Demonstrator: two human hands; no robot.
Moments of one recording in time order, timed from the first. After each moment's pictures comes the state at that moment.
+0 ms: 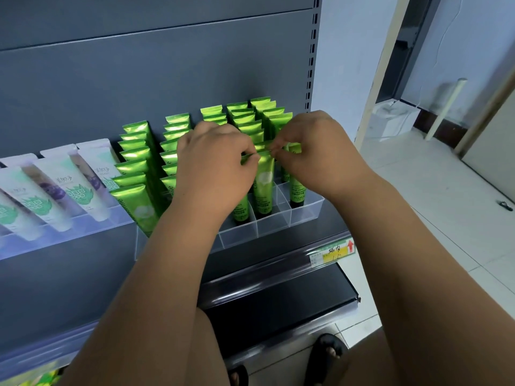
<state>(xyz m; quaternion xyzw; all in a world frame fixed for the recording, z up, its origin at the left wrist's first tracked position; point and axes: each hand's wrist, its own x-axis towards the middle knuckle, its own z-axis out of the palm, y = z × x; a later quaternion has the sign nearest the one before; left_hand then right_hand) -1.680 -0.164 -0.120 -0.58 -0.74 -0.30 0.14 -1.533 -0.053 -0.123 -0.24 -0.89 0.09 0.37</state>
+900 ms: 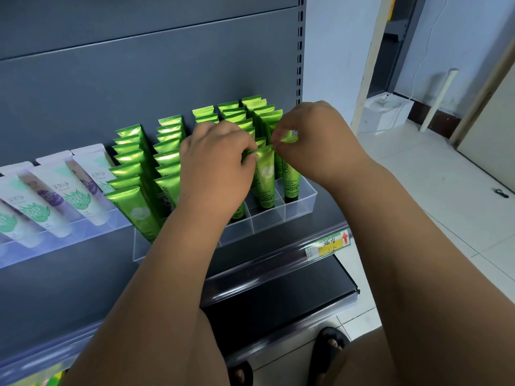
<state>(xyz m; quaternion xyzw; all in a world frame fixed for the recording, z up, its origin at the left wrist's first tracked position) -1.670 -0.157 -0.128 -0.59 -0.73 -0.31 0.15 -1.526 -0.045 -0.118 -0.30 -0.88 0.08 0.36</state>
